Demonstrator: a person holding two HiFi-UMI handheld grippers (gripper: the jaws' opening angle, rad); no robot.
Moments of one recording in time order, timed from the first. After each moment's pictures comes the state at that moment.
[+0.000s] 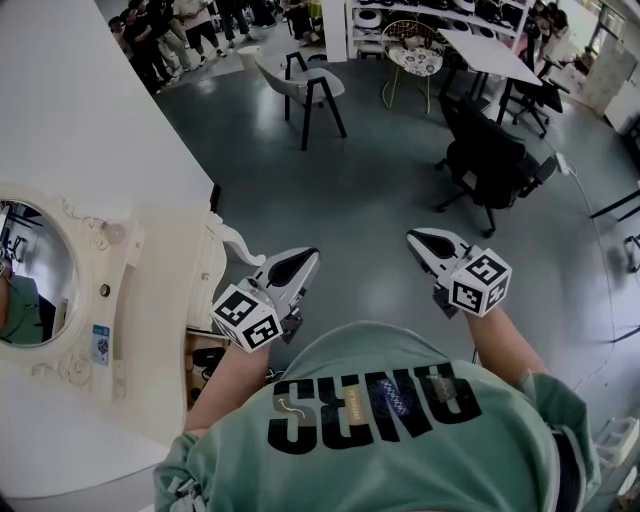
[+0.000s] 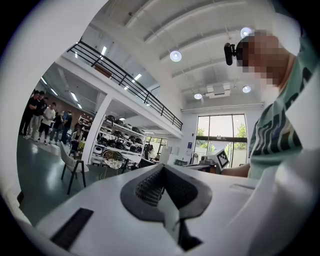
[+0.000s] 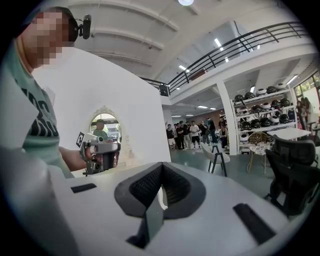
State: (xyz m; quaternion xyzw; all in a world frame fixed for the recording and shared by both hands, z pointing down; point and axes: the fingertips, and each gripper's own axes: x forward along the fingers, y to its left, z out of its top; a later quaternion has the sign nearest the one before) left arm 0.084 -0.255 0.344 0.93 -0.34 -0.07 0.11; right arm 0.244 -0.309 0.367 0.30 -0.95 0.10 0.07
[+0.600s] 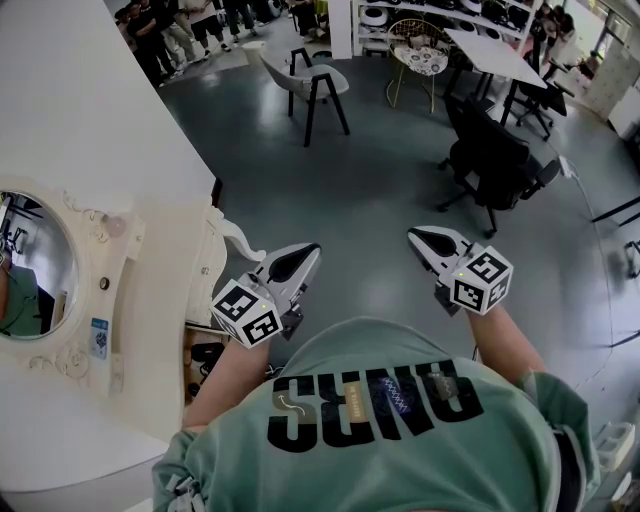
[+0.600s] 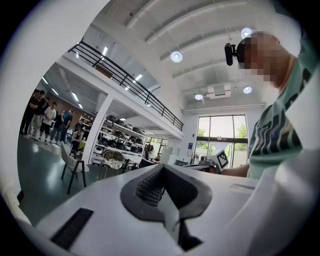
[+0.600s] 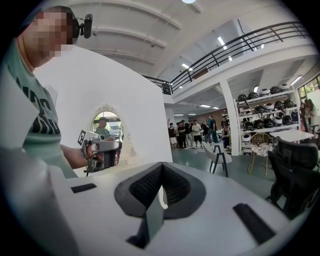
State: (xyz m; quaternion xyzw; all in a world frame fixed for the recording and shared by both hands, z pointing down) left arm 0.080 -0.256 0.344 0.93 -0.34 -0.07 0.11; right arm 0.237 -0.310 0.368 0.28 -0.95 0.09 0.08
